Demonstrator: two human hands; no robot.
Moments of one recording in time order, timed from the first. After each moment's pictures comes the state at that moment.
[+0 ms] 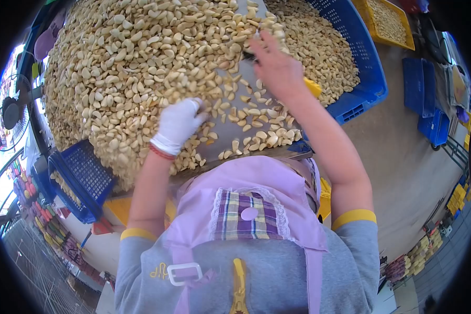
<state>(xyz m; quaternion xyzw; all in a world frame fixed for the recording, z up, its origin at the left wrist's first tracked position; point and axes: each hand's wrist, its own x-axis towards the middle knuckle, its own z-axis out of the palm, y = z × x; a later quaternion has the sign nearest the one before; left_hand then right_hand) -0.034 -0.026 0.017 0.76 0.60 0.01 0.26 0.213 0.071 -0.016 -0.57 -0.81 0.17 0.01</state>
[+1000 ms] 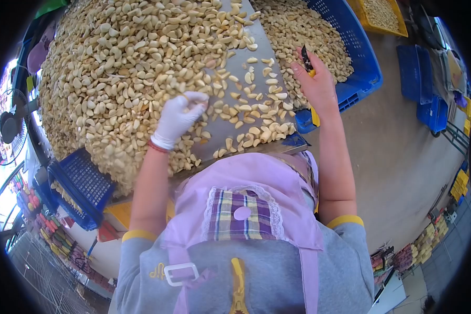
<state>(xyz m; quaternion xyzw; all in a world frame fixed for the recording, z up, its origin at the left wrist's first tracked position) -0.019 -0.023 -0.006 0.61 0.62 0.18 0.46 0.298 0.031 -0.004 -0.70 -0.51 0.41 0.27</state>
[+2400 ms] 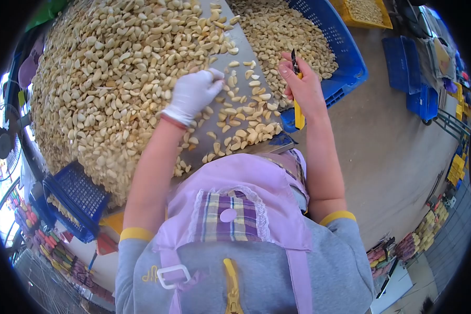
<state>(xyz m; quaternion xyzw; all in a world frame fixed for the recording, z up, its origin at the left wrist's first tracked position) 0.046 0.038 -0.013 0.78 0.54 0.09 0.30 0.300 0.022 0.019 -0.68 -0.37 0.55 0.32</state>
